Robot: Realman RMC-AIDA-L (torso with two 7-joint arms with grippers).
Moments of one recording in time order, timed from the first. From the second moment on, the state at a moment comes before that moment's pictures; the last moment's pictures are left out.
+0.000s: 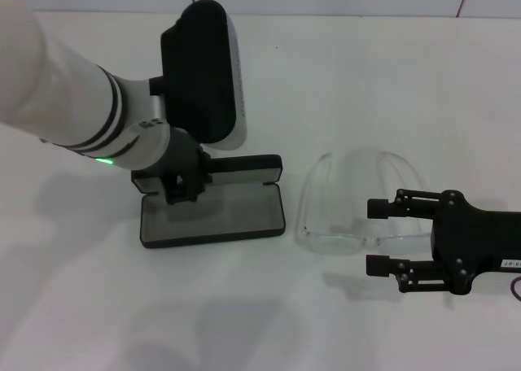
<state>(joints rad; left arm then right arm) -0.50 -2.09 1.74 1.57 2.73 1.40 -2.13 0.39 2.02 -1.09 -0.60 -1.60 -1.72 1.16</state>
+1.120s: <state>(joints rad) -0.53 -2.09 1.82 1.55 2.64 1.27 -2.13 0.38 2.02 -1.09 -0.59 -1.59 -1.73 1.16</state>
